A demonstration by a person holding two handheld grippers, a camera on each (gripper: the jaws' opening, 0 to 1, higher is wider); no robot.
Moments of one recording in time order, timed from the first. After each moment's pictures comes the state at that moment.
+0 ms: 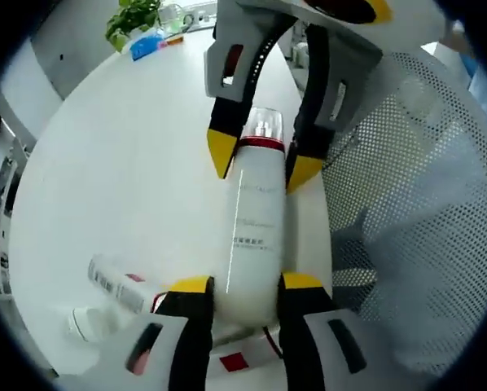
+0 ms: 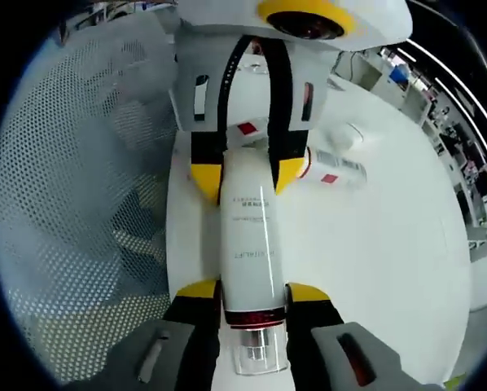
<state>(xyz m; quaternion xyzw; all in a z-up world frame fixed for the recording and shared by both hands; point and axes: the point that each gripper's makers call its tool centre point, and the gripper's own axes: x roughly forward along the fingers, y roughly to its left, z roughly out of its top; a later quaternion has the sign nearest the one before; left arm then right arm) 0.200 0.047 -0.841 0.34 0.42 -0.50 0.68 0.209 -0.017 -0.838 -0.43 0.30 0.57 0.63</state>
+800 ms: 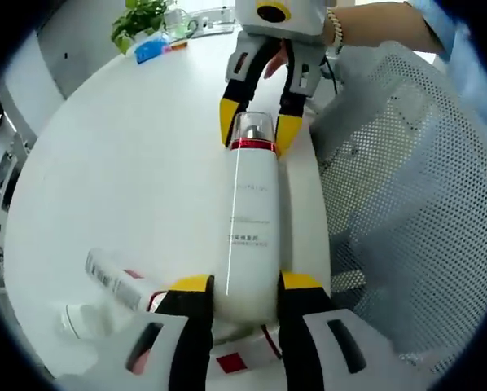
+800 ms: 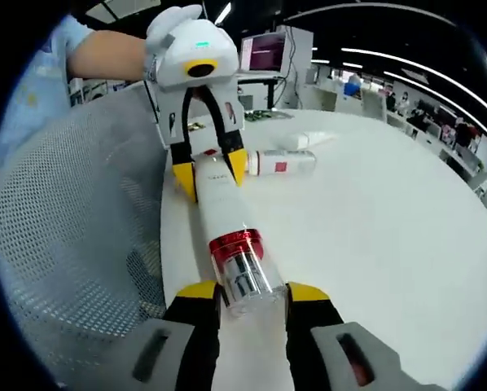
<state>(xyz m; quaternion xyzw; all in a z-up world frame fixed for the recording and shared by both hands) 0.198 0.047 -0.842 0.31 0.41 -0.50 0.69 0.218 -0.054 -0.839 -0.23 0.28 0.60 0.72</state>
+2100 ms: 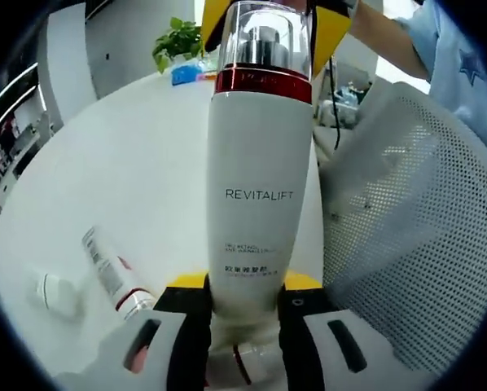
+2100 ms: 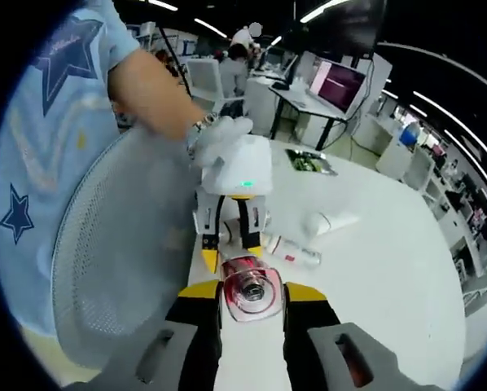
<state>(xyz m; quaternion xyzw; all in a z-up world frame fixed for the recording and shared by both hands) 0.197 0.033 -0.841 0.19 0.35 -0.48 0.78 0.207 0.003 -0.710 -0.37 0.18 0.68 0.61</state>
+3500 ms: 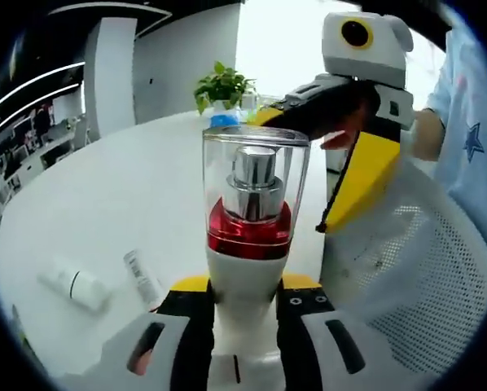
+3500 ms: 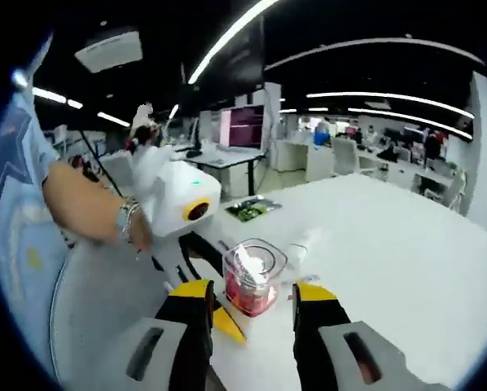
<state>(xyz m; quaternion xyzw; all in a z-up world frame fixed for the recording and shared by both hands) 0.211 0.035 -0.779 0.10 0.27 -0.43 0.86 0.213 0.041 -0.708 -0.06 0.21 0.51 0.83</state>
